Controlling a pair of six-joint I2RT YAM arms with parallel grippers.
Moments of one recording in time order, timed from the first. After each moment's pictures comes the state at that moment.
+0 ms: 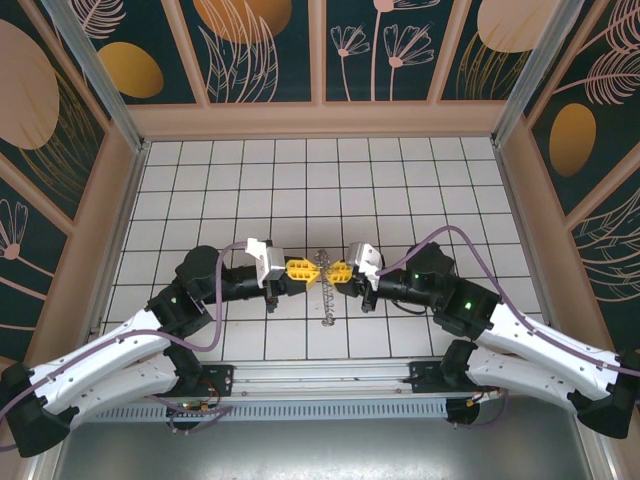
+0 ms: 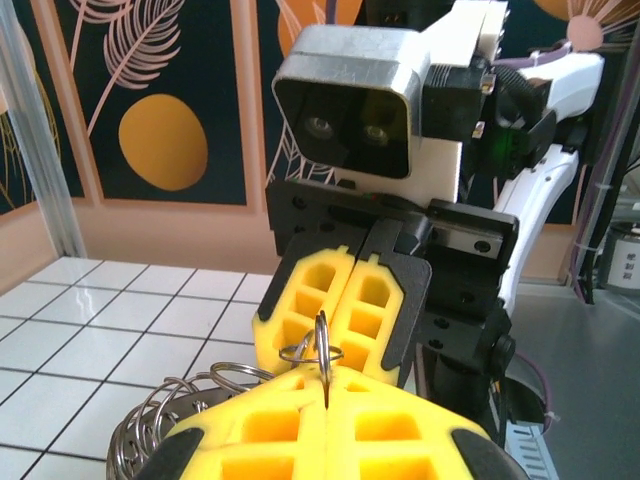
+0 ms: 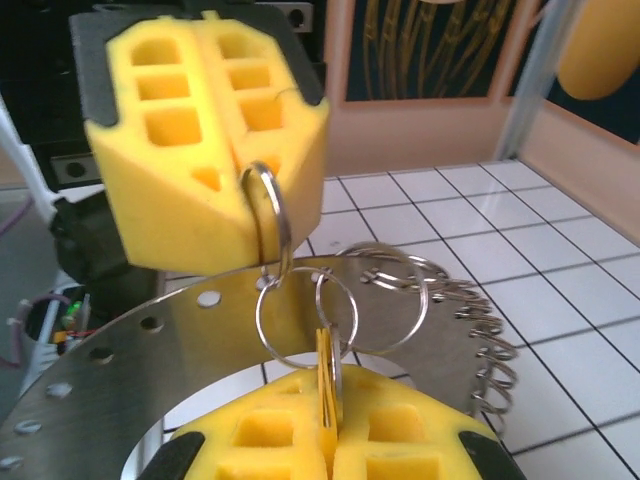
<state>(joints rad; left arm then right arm) -0.90 0.81 0.63 0.19 0.53 -0.03 1.02 0.78 0.71 -0.15 -0.28 -0.16</state>
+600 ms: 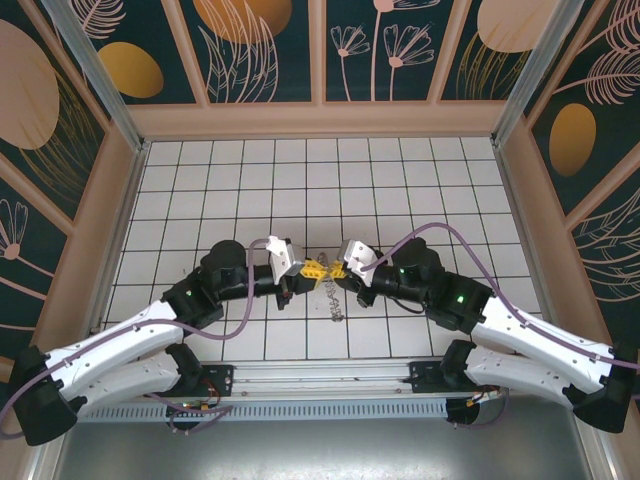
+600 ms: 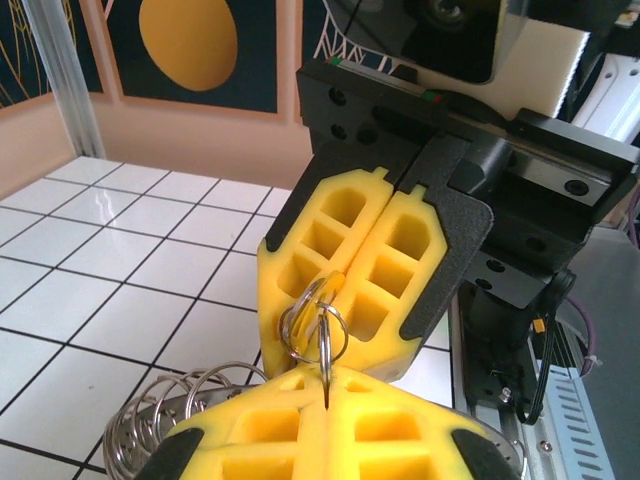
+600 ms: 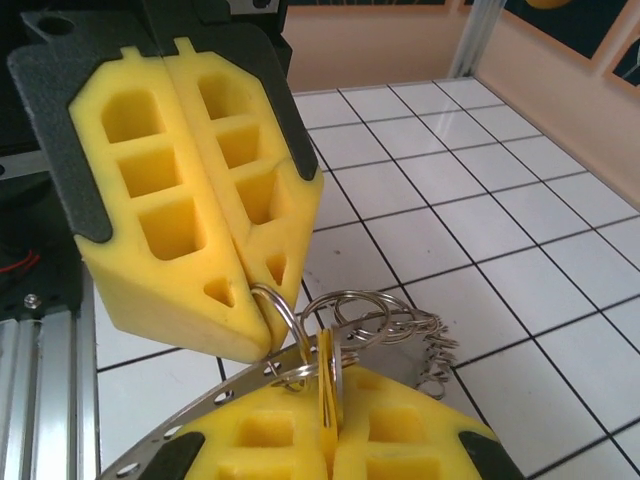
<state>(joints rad) -0.90 0.92 0.64 0.11 0.46 0.00 1.01 0.84 0.75 -0.27 -0.16 -0.22</state>
